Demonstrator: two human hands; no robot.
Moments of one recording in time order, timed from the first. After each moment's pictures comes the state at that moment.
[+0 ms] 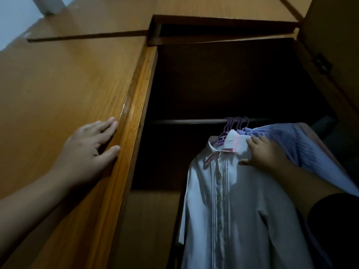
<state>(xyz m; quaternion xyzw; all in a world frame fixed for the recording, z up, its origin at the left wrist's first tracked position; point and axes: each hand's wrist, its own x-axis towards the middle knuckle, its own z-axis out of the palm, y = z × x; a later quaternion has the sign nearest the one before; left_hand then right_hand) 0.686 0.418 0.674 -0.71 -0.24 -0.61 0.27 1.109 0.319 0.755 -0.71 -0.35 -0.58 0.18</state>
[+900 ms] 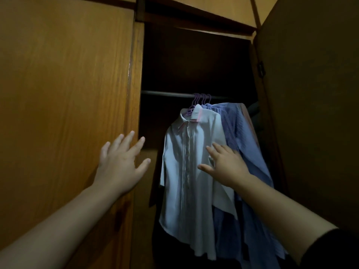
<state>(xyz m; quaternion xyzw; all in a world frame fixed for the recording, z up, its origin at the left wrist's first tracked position) 0.686 0.338 0.581 -0.80 -0.27 -0.50 0.17 0.927 0.195 0.588 -0.77 -0.43 -0.44 0.18</state>
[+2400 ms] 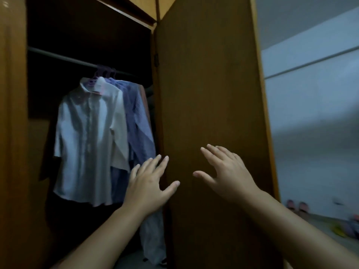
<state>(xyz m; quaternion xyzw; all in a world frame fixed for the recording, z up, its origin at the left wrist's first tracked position) 0.745 0.089 0.452 -0.92 0.03 -0.40 -0.01 0.766 -0.129 0.469 -0.87 -0.26 -0.40 0.14</state>
